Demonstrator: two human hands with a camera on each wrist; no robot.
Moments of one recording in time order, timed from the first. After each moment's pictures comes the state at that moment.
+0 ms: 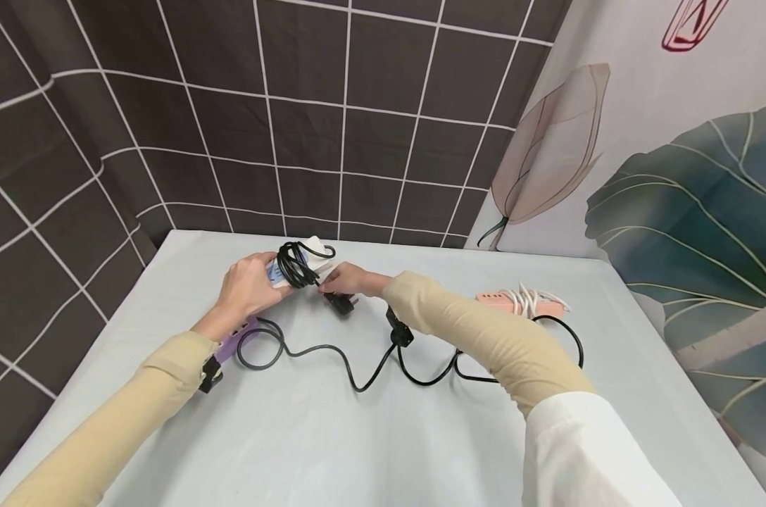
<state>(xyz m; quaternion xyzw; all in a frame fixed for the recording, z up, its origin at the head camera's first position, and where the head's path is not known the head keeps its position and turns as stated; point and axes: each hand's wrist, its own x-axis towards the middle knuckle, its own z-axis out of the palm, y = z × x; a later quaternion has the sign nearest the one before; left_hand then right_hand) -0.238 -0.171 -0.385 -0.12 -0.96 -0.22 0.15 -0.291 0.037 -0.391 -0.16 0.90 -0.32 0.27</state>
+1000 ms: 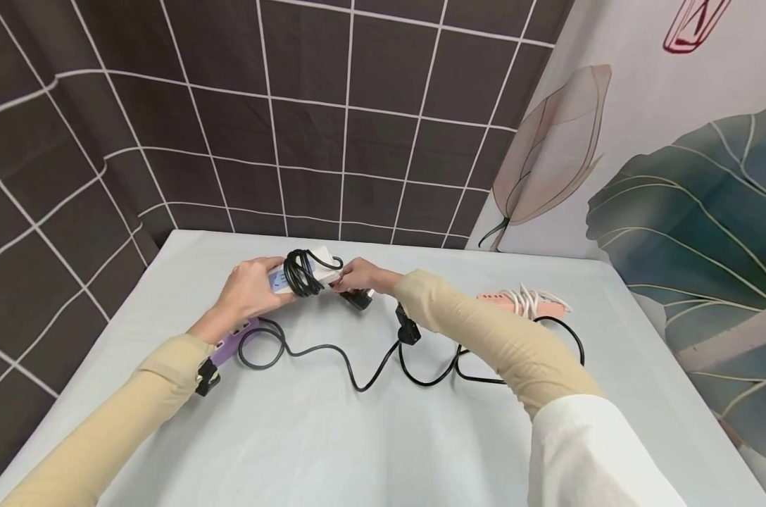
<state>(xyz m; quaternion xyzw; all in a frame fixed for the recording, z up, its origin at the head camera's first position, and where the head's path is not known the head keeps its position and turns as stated) -0.233 -0.175 -0.385 -0.17 -0.95 -0.23 0.14 -0.296 0.053 -0.389 -0.11 0.90 -0.35 0.25</state>
